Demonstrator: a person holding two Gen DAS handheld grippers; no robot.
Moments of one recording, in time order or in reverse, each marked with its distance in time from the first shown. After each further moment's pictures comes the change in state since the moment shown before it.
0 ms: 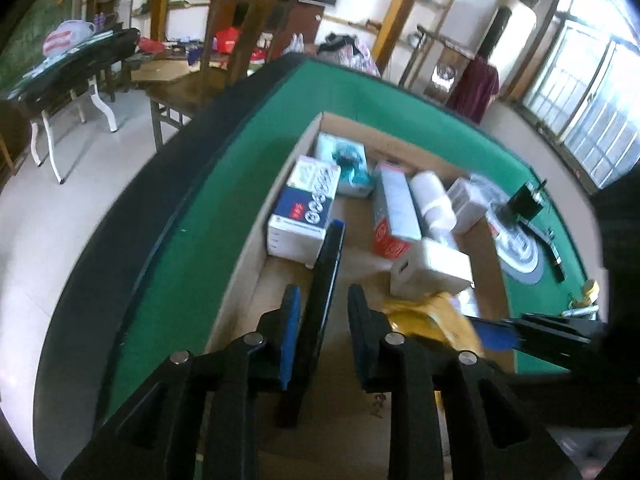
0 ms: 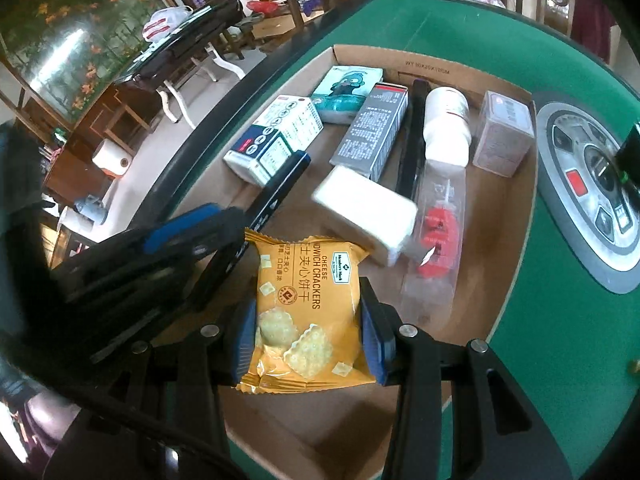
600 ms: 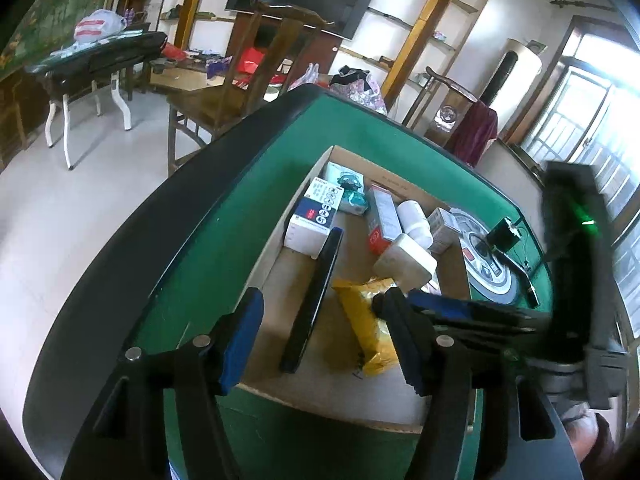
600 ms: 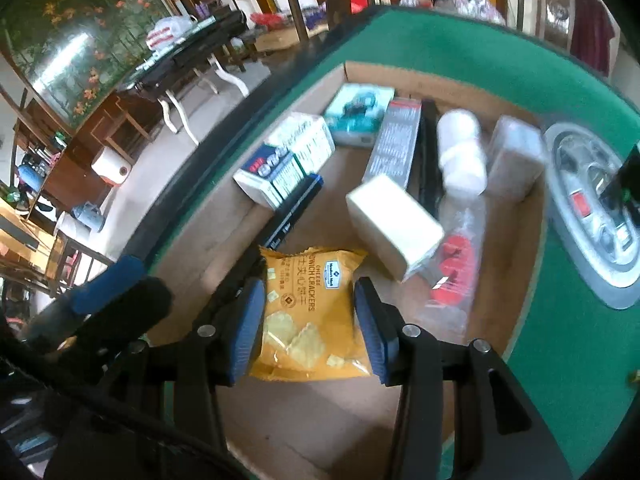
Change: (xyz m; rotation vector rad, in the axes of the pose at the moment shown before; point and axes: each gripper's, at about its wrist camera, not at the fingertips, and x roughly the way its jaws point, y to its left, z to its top) left arm -0.044 0.008 -0.019 -0.111 -0.103 -0.020; right arm -0.016 0.011 -0.006 -0.028 -0.077 -0.013
